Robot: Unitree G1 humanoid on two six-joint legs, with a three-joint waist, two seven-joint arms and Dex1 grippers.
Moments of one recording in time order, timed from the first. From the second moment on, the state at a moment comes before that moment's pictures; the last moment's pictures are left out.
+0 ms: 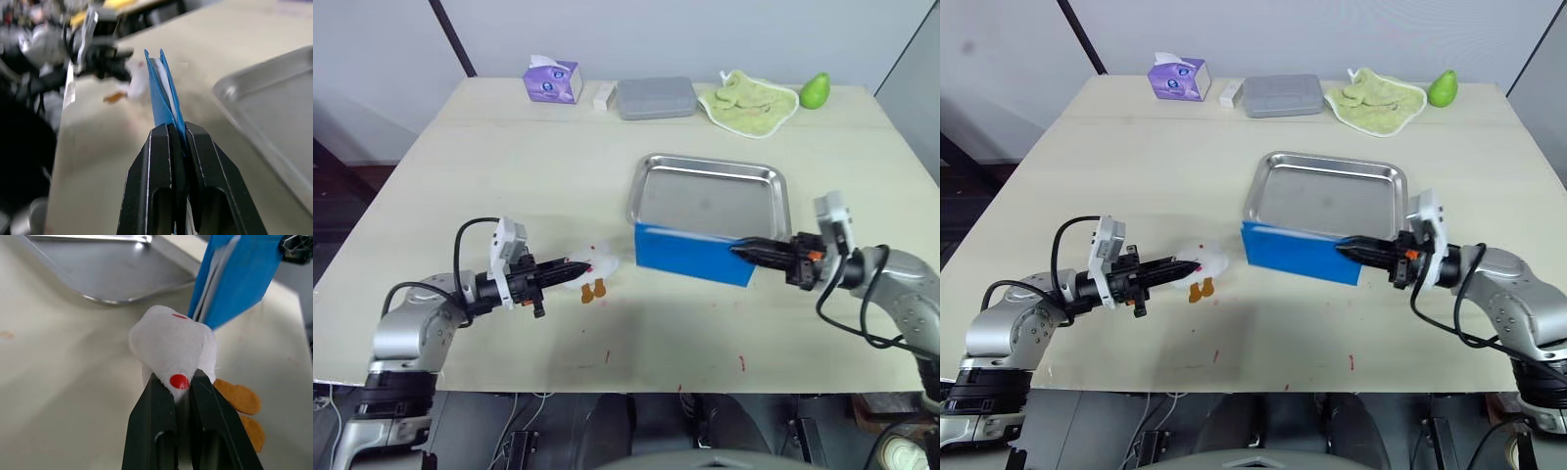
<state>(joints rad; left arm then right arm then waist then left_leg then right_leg) -0.17 0.76 0.14 0.01 -0.58 0.46 -1.20 -0.29 -0.70 0.00 -0.25 0.69 0.54 1.06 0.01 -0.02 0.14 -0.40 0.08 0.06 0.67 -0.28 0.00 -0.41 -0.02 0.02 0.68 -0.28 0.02</state>
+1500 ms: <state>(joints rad) -0.45 0.73 0.02 0.14 -0.53 0.38 -1.37 -0.30 -0.65 0.08 -0.11 0.48 0.32 1.21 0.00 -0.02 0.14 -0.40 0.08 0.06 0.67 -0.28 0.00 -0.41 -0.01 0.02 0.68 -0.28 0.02</state>
